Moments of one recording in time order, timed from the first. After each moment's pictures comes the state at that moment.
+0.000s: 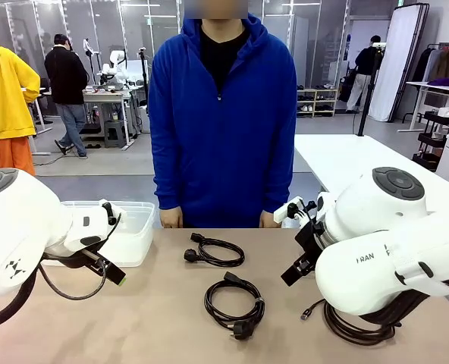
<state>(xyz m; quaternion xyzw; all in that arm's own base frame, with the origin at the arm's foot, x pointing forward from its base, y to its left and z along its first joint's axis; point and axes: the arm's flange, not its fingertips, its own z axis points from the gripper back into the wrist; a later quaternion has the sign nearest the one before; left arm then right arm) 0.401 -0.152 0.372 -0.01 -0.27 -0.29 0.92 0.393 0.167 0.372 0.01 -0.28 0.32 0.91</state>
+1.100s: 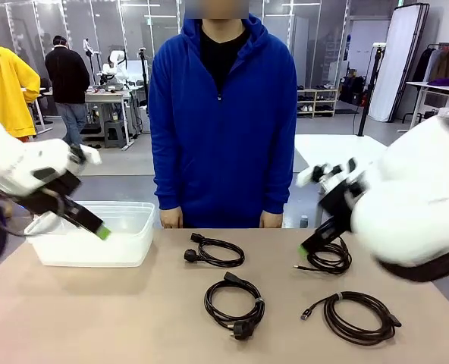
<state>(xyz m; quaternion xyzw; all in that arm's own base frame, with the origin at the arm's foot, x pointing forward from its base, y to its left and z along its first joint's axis) 0.386 -0.114 0.504 -0.11 -0.28 -0.32 0.90 0.374 0.123 0.464 0.07 -0.30 0.34 0.89</state>
